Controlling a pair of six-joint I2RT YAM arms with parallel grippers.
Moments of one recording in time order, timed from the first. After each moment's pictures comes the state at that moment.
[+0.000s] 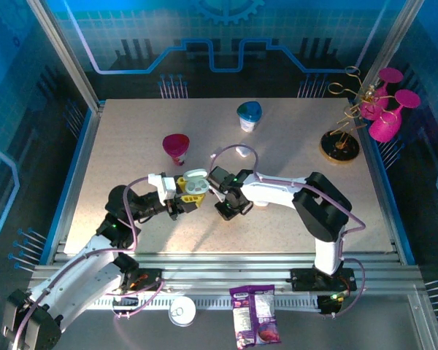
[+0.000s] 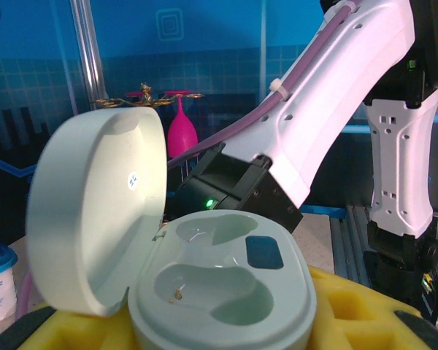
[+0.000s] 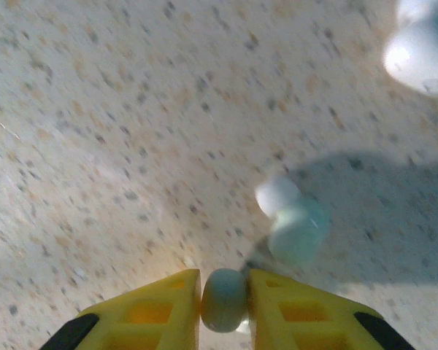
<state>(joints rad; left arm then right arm) -0.47 0.71 0.40 0.48 0.72 -0.06 0.87 1.86 1.20 -0.73 -0.01 0.23</state>
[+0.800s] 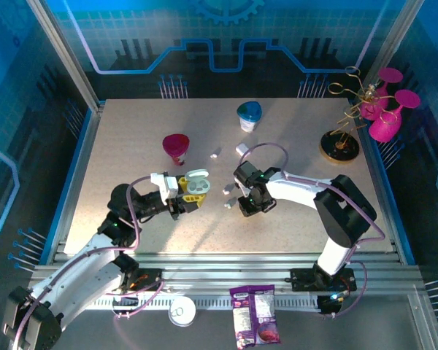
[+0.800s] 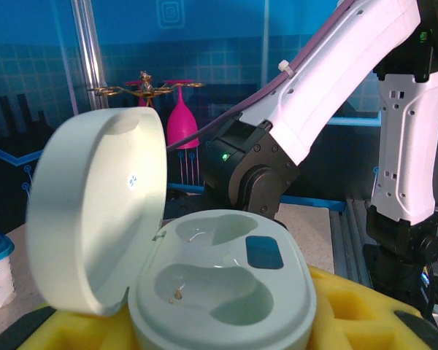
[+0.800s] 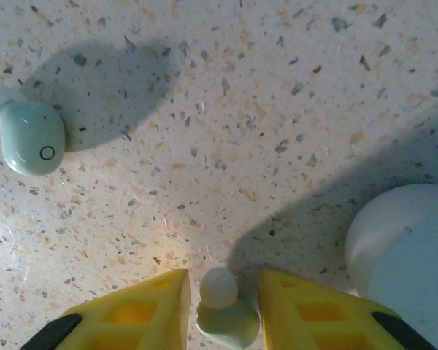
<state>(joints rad) -0.47 0.73 0.40 0.47 0.72 -0.05 0.69 1.72 1.01 -0.68 -0.04 0.25</state>
